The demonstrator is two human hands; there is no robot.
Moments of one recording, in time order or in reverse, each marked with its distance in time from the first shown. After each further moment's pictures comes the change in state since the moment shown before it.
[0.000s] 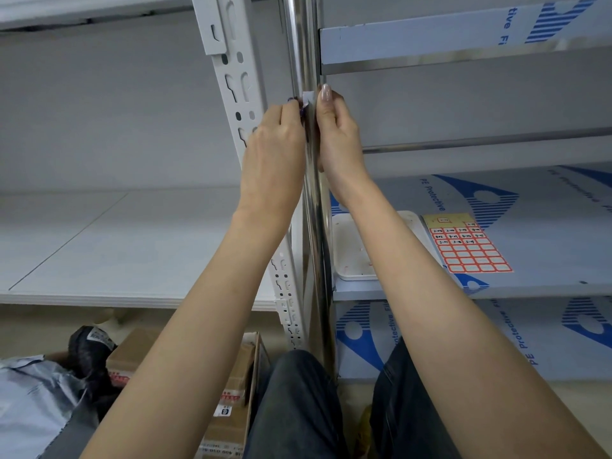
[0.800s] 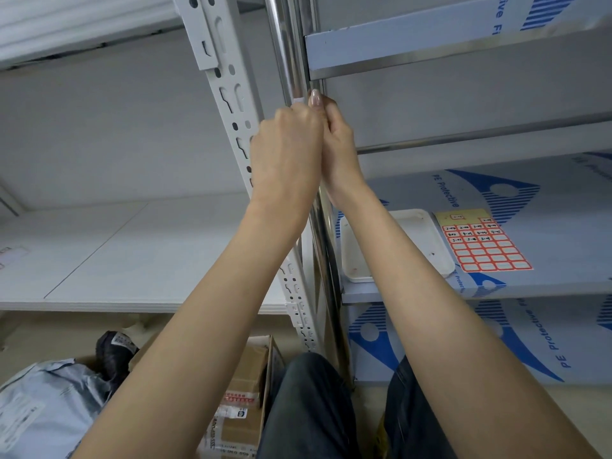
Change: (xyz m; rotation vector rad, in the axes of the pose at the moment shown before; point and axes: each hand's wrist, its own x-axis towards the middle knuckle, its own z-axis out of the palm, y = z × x) left_hand 0.022 0.044 -0.016 0.452 -0.400 -0.152; right_hand 0.000 0.004 0.000 0.079 -0.006 -0.008
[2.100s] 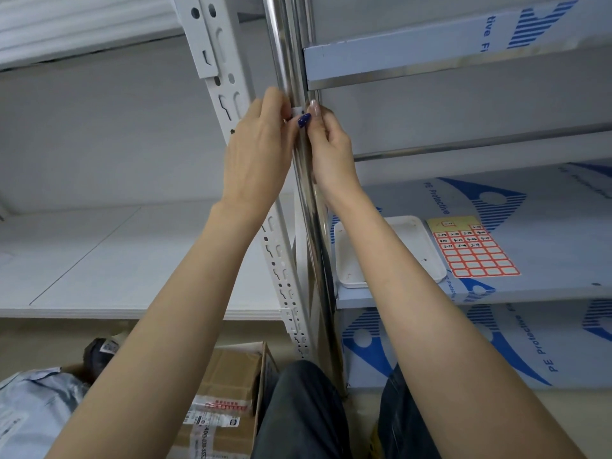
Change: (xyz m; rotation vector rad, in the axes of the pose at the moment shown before) left_hand 0.012 -0.043 0.029 -0.536 0.276 0.120; right_hand -0.001 -0.001 0.000 -0.043 0.038 -0.007
